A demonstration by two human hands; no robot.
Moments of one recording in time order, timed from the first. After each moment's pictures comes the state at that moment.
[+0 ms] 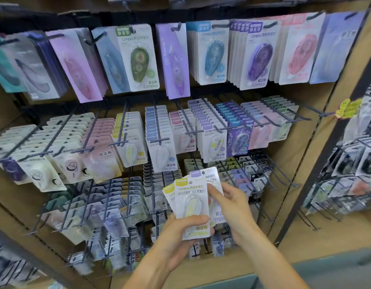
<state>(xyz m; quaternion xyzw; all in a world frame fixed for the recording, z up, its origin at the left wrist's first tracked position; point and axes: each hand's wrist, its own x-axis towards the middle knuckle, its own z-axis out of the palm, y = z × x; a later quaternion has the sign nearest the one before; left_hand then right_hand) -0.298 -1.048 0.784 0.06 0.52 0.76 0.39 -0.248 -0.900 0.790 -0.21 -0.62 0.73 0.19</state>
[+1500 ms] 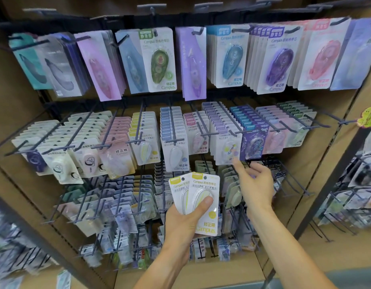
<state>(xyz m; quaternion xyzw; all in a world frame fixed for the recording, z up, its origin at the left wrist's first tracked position) -0.295 -1.042 0.794 0.03 0.60 0.77 0.22 -0.285 -0.869 0.814 -0.38 -0.63 0.58 0.34</state>
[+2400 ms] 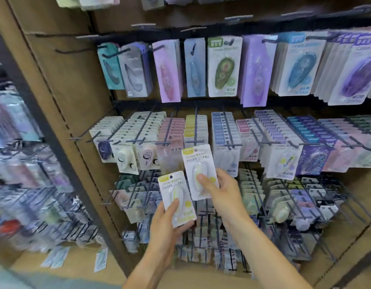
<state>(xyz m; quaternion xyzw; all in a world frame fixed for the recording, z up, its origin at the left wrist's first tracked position) -0.346 -1.165 0.780 -0.08 0.55 0.83 0.10 -0.341 -1.016 0.825 -0.06 -0.66 0.73 0.17</state>
